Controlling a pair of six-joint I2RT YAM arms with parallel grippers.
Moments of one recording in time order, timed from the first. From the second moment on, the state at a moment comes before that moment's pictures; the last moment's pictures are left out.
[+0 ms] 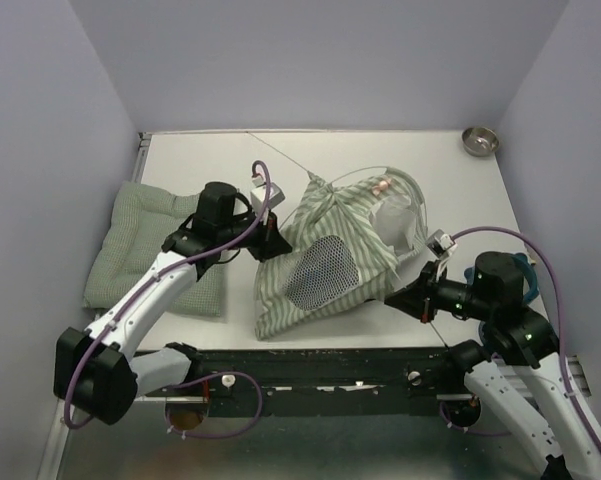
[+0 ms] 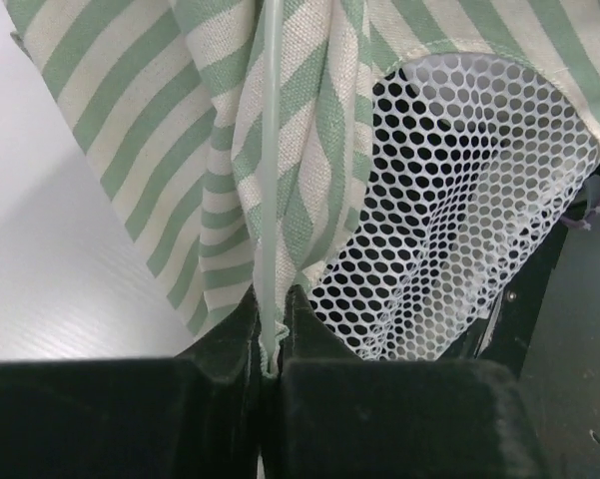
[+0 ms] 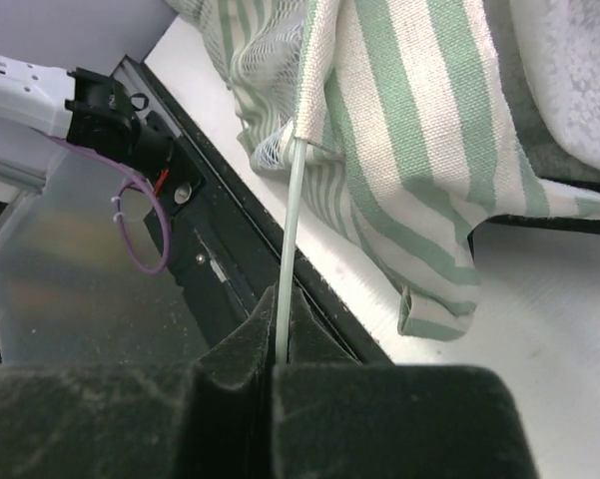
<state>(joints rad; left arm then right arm) -0.42 1.12 0.89 -0.33 0.70 -0.03 0.42 0.44 0.68 -0.64 -0.66 0.28</state>
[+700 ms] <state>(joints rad) -0.11 1.71 1.76 -0.48 0.79 0.07 0.45 1.05 0.81 -0.09 -0.67 0.60</state>
